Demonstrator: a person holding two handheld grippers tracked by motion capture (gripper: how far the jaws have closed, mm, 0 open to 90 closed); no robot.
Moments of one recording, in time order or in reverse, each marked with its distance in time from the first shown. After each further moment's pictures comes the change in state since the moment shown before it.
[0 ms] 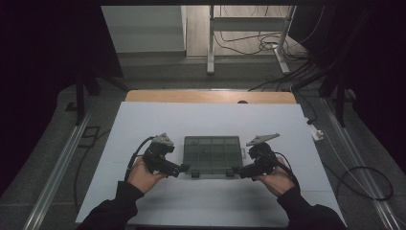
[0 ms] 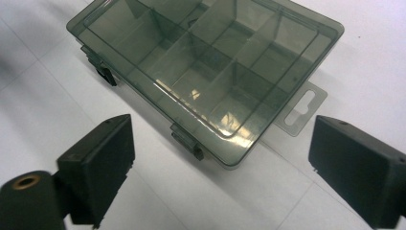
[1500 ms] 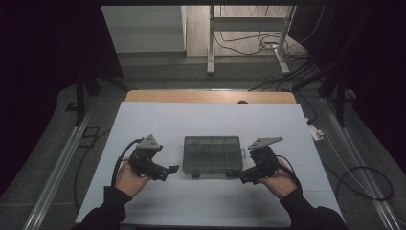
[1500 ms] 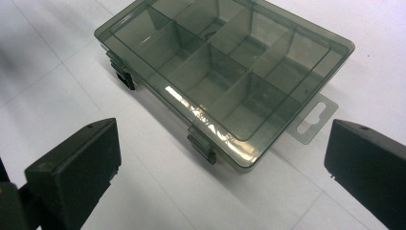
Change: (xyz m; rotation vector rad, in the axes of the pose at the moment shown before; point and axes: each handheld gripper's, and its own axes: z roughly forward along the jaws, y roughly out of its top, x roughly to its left) left arm 0.002 -0.020 -0.033 -0.064 0.070 0.042; right arm 0.005 -0.007 -0.008 -0.067 0.035 -0.042
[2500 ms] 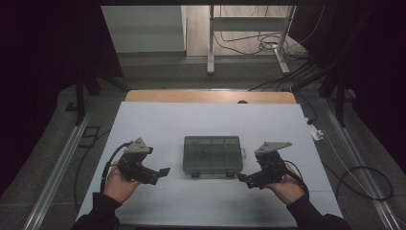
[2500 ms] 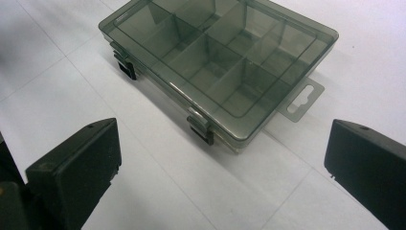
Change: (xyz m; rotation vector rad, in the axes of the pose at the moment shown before) left arm 0.001 -0.016 -0.024 -0.013 0.039 -0.009; right arm 0.002 -0.014 -0.018 -0.019 -0.018 -0.001
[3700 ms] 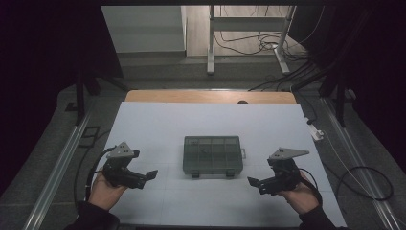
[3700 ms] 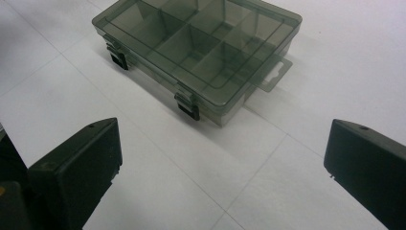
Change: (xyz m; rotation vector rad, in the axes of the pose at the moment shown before) left arm 0.005 -0.022 -0.029 -0.024 0.041 -0.058; right arm -0.005 -0.023 -0.029 -0.039 -0.044 0.035
